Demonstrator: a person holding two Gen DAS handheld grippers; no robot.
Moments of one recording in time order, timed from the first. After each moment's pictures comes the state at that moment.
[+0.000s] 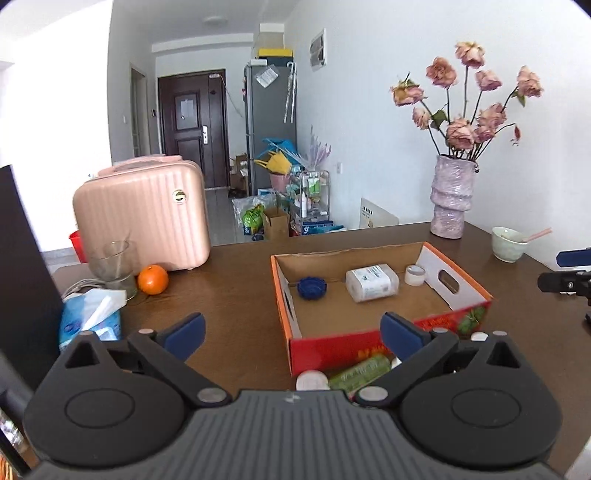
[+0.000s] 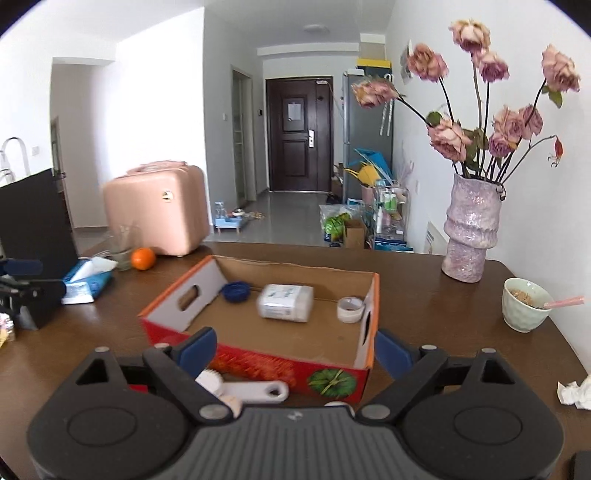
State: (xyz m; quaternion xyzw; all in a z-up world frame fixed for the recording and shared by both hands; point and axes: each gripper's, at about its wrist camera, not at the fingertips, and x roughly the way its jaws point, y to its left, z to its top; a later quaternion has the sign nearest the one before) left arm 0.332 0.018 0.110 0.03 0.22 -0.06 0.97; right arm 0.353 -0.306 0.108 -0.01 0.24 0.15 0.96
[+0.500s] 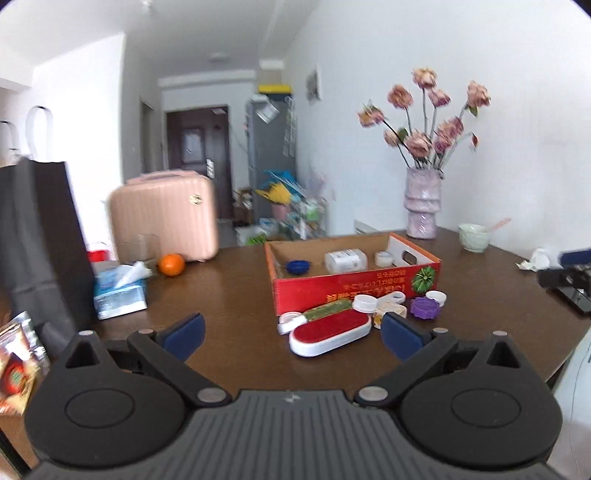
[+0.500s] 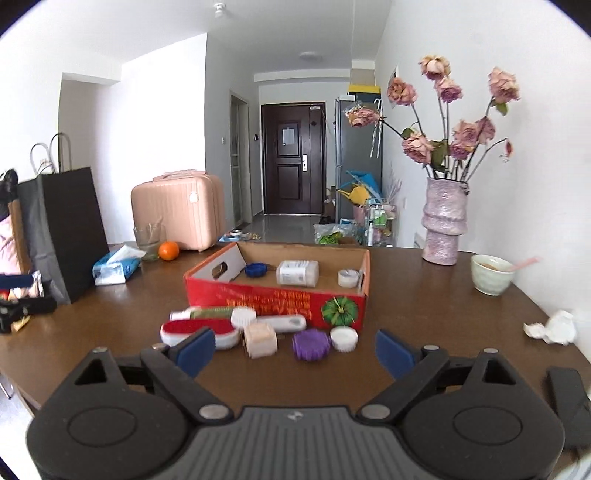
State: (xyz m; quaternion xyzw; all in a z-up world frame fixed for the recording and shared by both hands) left arm 0.152 0.009 0.065 0.04 0.16 -0.05 0.99; right arm 0.177 -0.316 0.069 -0.01 0.19 0.13 0.97
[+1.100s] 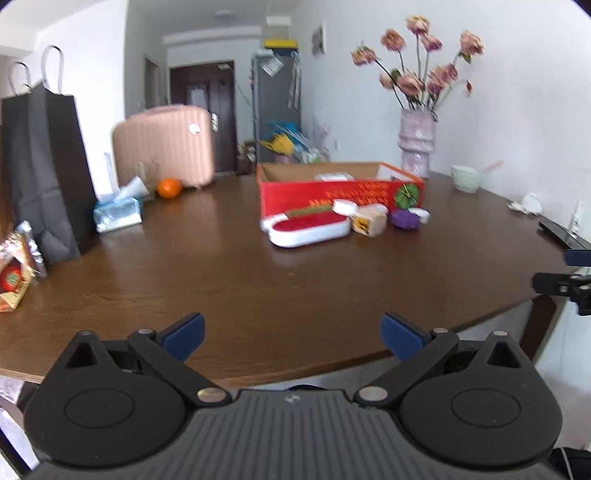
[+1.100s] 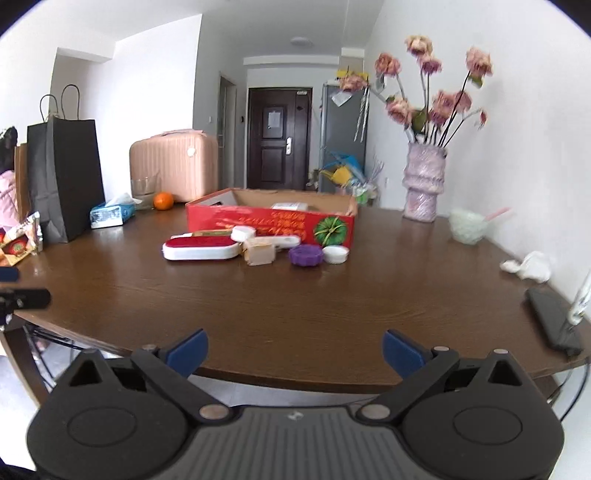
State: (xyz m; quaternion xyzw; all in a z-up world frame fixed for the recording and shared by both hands) left arm 0.103 -0.013 -0.009 0.03 0.24 -0.05 0.97; right arm 0.099 -0.308 -0.014 -0.02 0.22 0.10 0.97
